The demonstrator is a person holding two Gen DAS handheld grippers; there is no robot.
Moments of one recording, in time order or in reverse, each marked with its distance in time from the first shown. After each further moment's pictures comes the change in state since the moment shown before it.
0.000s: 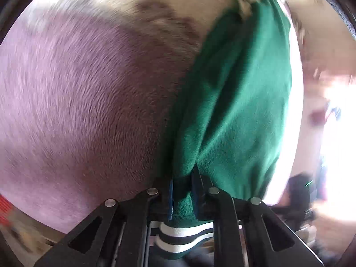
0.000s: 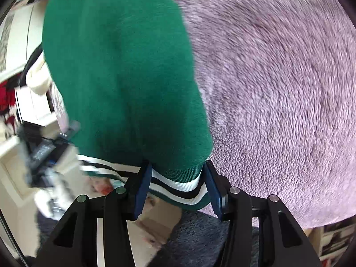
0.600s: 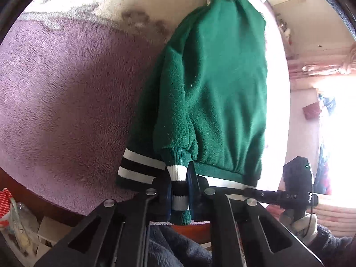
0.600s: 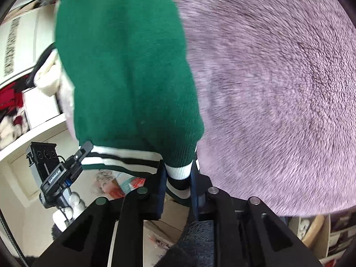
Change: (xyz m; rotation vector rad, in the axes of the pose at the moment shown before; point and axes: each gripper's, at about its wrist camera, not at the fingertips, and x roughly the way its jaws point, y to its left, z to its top) left arm -0.016 -0.054 -0.064 0.122 -0.085 0.039; right arm -0.044 -0.035 -0.036 -0.057 -0.033 0.055
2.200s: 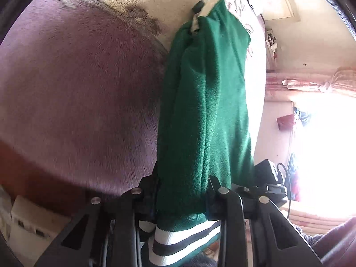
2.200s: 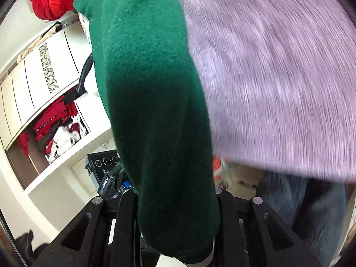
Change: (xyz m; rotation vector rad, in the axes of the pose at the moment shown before) left arm -0.060 -0.002 -0.050 -0.105 0.002 -0.187; right arm -0.008 0.081 -0.075 0.187 0.137 0.424
